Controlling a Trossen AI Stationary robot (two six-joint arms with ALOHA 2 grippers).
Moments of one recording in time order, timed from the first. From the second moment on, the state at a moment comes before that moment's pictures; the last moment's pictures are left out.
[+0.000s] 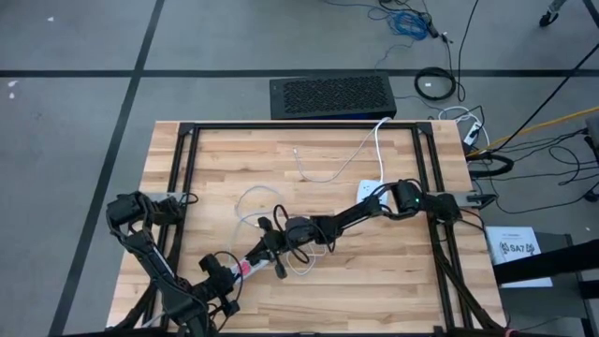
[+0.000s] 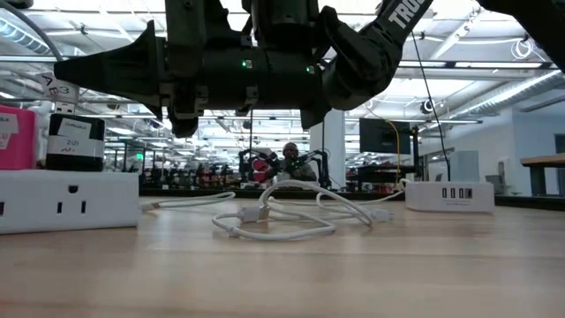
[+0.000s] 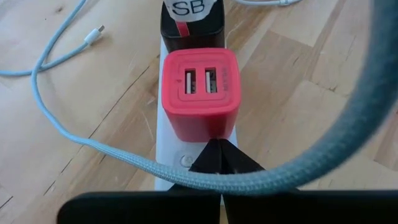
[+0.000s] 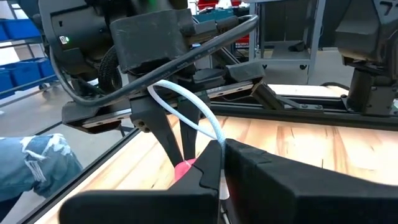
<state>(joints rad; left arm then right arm) -1.05 1.85 1.12 -0.92 -0.71 -1.62 0.18 2.36 1.46 0.80 -0.20 0.09</state>
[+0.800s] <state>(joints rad) -1.05 1.85 1.12 -0.91 -0.71 -1.62 0.18 2.30 1.40 0.73 -0.18 0.01</state>
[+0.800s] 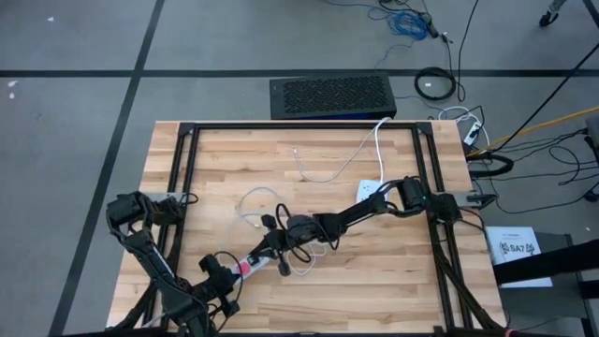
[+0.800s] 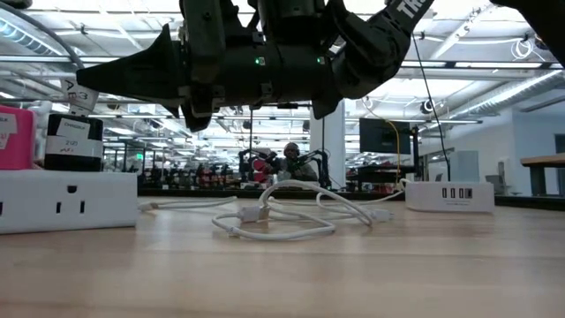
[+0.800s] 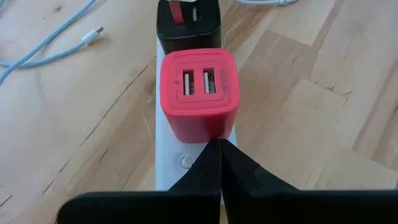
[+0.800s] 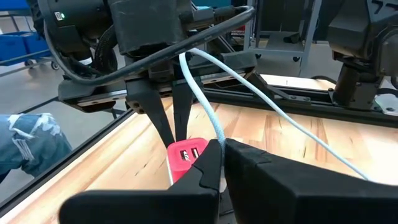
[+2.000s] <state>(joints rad) -1.05 1.85 1.12 -0.91 -0.71 -1.61 0.18 2.28 1.45 0.61 -0.18 -0.03</state>
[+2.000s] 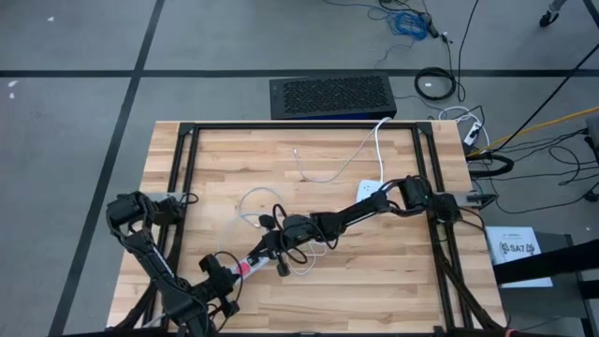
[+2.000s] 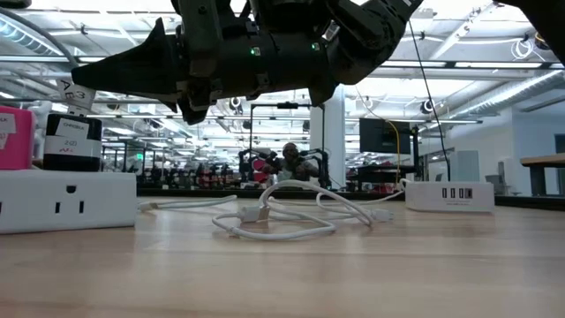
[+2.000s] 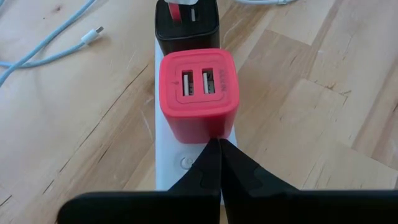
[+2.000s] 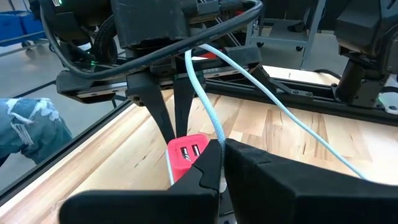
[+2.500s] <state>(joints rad) -1.05 1.85 1.12 -0.91 -0.71 -1.62 0.19 2.27 1.49 0.53 -0.19 -0.04</state>
